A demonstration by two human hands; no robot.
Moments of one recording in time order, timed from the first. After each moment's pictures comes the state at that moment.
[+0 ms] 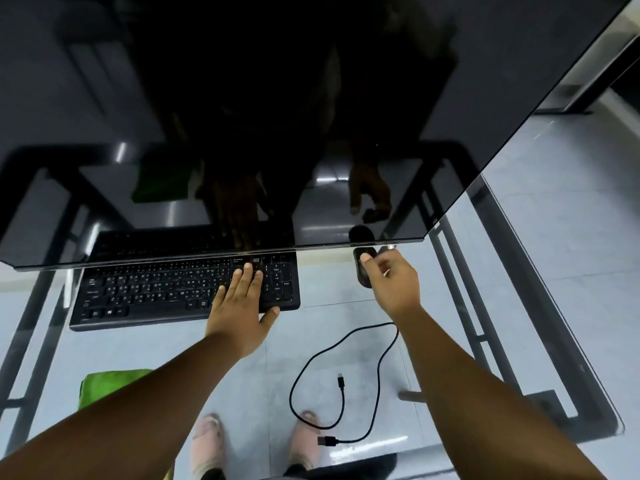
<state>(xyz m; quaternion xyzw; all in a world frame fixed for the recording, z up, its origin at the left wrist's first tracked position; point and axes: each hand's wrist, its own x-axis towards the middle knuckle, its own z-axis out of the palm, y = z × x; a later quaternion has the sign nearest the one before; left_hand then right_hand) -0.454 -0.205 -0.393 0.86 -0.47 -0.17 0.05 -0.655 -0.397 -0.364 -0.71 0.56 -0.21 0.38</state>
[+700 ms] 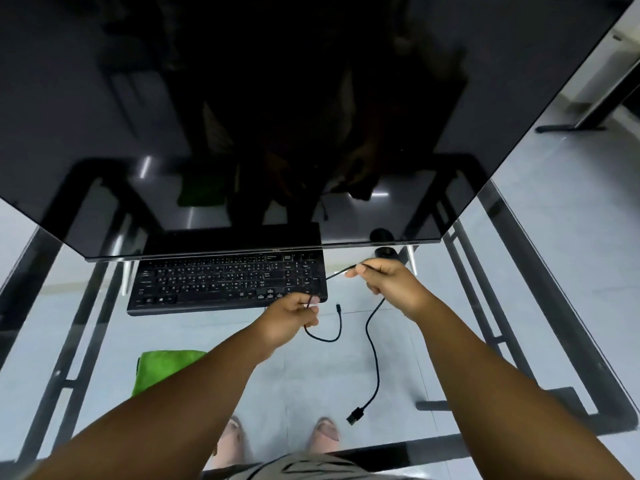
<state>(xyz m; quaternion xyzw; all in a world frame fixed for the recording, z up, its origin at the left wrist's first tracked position) -0.479 -0.183 -0.352 0.70 -0.24 -0.54 0.41 -0.640 -0.351 -0.304 -0.73 0.37 -0.08 0.57</state>
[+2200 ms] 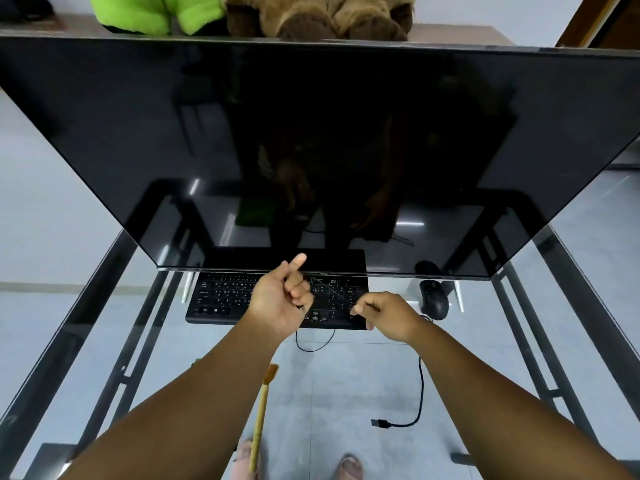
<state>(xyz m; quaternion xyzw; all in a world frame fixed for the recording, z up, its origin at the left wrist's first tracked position) -0.415 -0.171 -0.269 0.38 0.14 -0.51 0.76 -0.571 -0.328 -0.335 -0.83 0.32 0.05 0.46</state>
